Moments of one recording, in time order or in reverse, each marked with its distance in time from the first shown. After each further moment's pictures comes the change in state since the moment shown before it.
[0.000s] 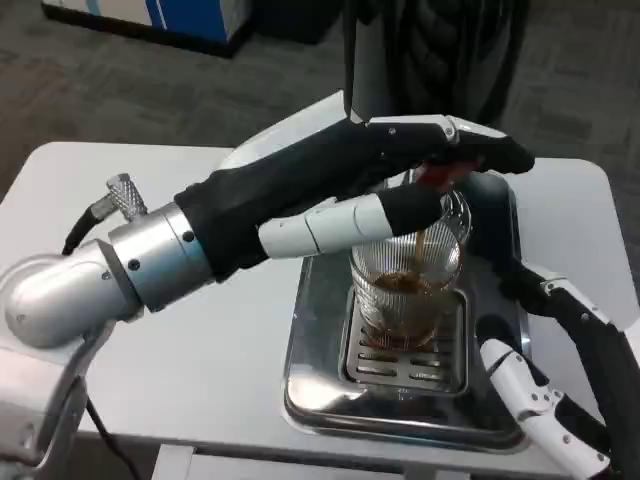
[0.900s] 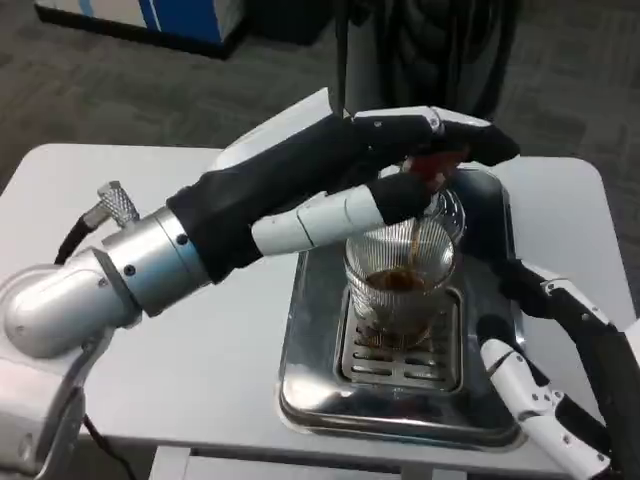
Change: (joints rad) left arm 0.027 -0.005 0.005 -0.008 0.004 0.000 0.070; right arm 0.001 0.000 0.000 0.000 0.001 0.000 0.000
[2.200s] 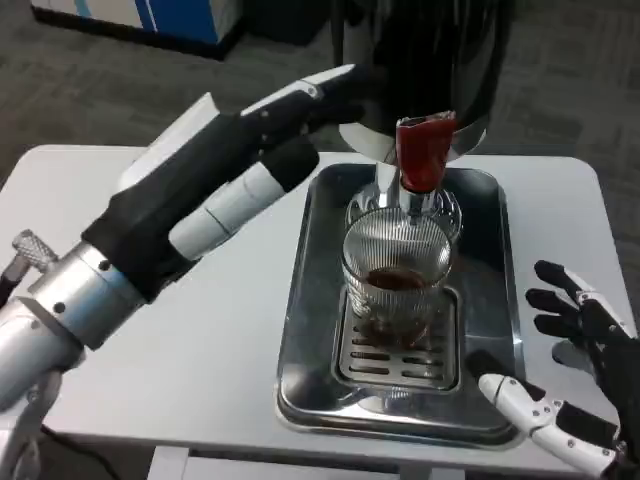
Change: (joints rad) left arm 0.167 -0.027 0.153 -0.060 -0.003 0.026 0.124; right arm -0.045 0.025 -0.074 0.105 0.205 0.035 -0.071
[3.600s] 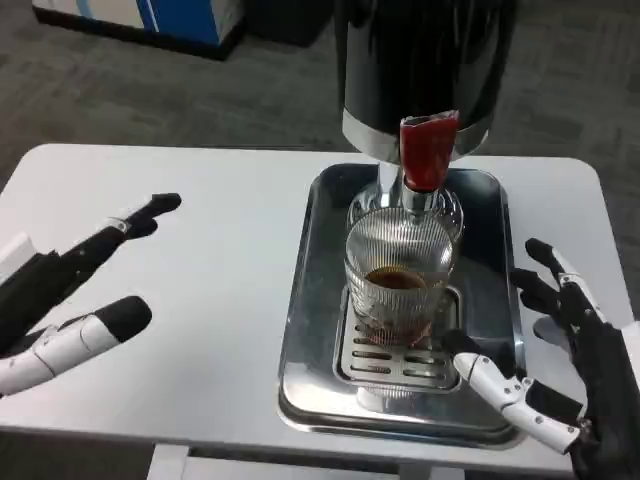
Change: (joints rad) left arm 0.414 0.197 0.267 0.119 0.075 -0.302 -0.033; right arm -0.103 0.005 0.041 0.188 0.030 -0.094 -0.162
